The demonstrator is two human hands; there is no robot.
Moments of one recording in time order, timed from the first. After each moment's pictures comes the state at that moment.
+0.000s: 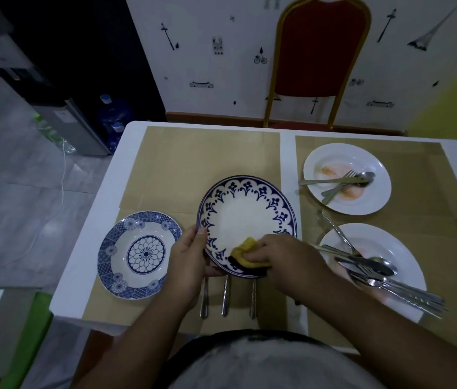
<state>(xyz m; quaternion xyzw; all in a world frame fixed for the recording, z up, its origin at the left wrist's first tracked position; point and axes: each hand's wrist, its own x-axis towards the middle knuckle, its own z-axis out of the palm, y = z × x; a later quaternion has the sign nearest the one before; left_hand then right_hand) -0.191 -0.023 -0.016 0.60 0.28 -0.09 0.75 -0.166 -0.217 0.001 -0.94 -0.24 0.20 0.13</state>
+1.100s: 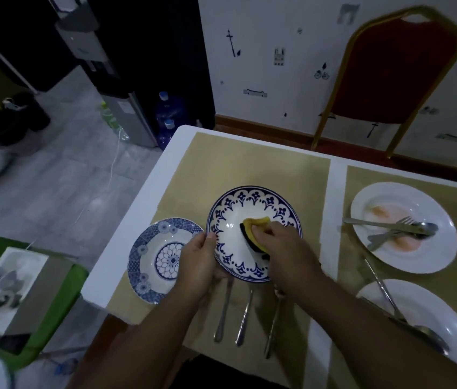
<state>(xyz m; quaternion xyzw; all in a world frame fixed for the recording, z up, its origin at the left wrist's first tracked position) -0.161 0.000 -0.019 0.61 0.39 -0.01 0.69 -0.096 -0.166 -0.022 -0.94 -0.27 0.14 0.13</state>
